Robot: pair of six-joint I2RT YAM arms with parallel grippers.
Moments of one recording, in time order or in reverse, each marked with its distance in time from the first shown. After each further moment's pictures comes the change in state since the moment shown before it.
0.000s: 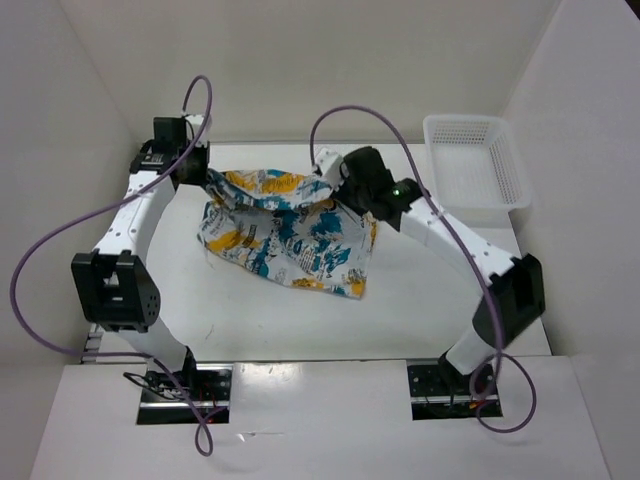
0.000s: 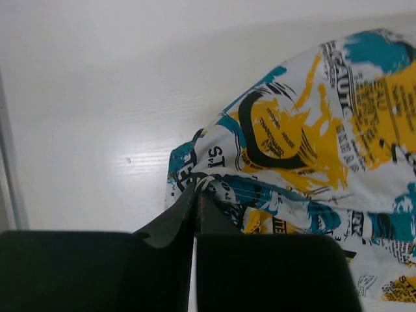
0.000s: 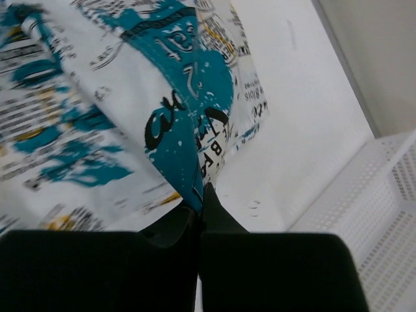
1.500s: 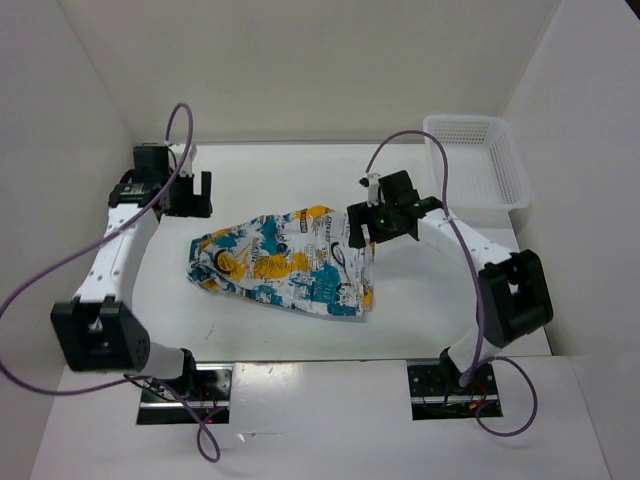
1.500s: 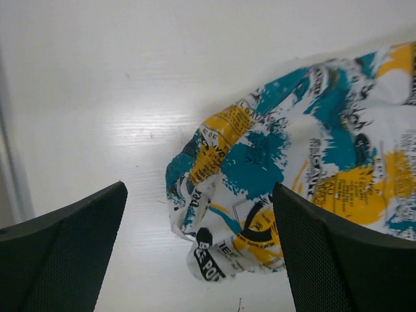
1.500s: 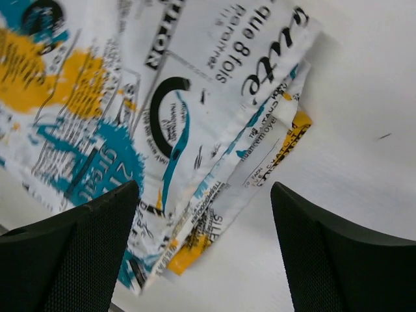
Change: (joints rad) left arm 0.051 -0.407 -0.299 -0.128 0.037 0.000; right arm -0.156 -0.134 -0.385 0.053 -0.412 0.533
